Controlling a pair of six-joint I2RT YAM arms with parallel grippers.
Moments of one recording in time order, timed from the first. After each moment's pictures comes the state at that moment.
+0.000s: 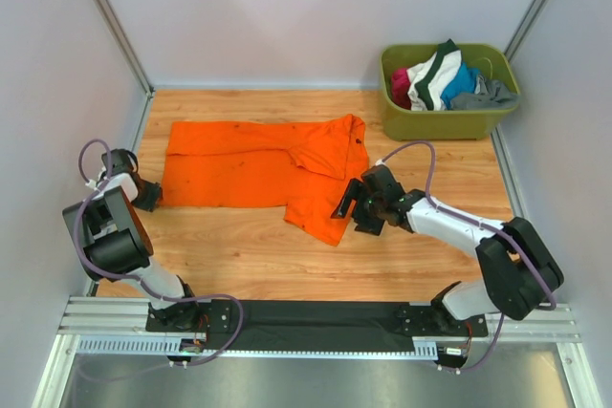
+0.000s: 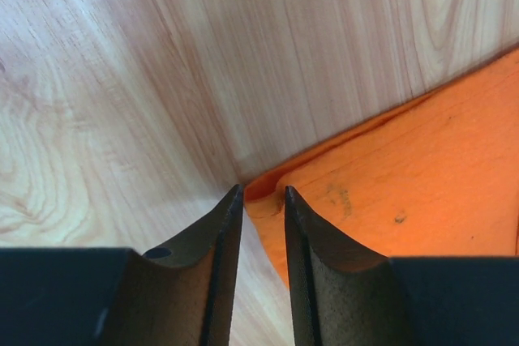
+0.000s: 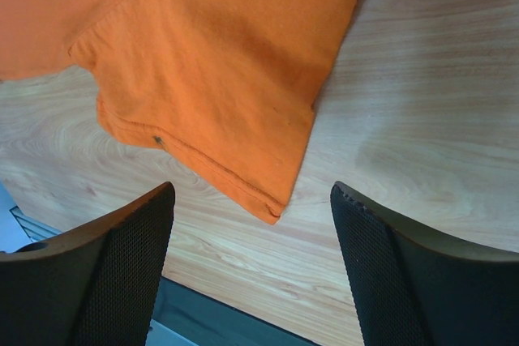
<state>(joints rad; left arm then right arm) 0.49 1.62 0.88 -0.35 -0.03 -0.78 0.60 1.42 0.73 -0.26 -0.11 0.99</state>
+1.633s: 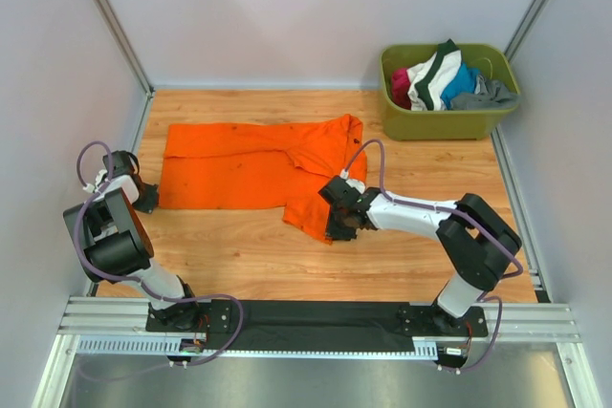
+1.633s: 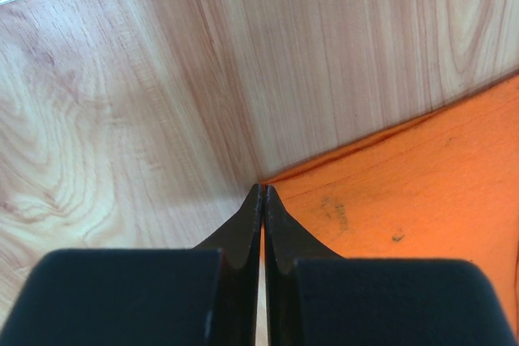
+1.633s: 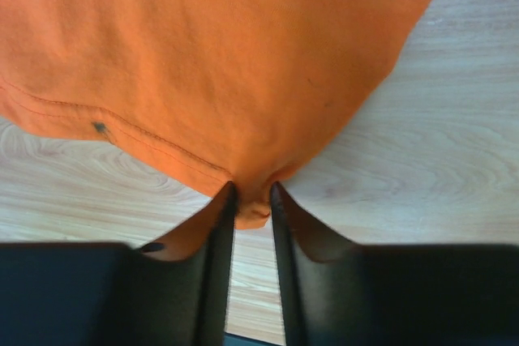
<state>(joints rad) 0.49 1.61 0.86 -0.33 -0.10 -0.83 0.84 1.66 0.92 -0.44 0.07 1.01</state>
